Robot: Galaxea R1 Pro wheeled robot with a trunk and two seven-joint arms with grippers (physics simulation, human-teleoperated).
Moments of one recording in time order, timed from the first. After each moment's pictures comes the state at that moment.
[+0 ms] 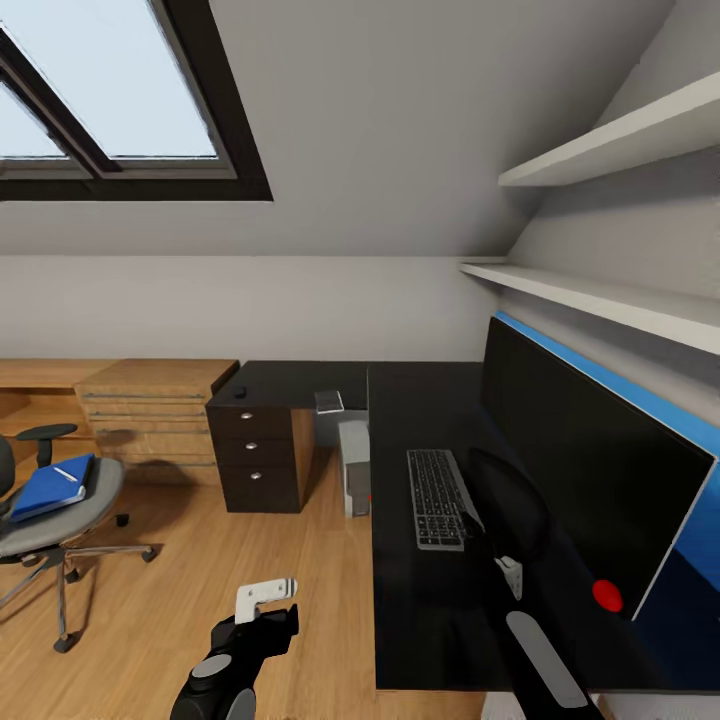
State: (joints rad) left arm -0.01 -0.11 -0.24 -1.61 0.26 0.67 0.48; right arm -0.32 0.01 0.07 -0.96 -1.54 -0.04 0.08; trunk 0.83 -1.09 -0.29
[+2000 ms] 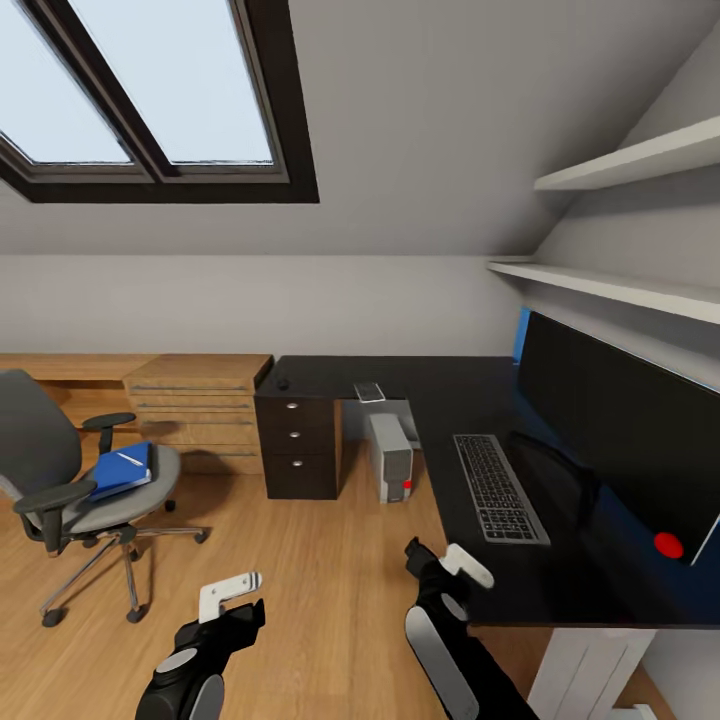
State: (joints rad) left arm -0.01 -0.11 -0.10 -1.62 0.26 0.67 0.47; right arm -0.35 0.15 0.38 -1.07 -0.70 -0.05 -0.77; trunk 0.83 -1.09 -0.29
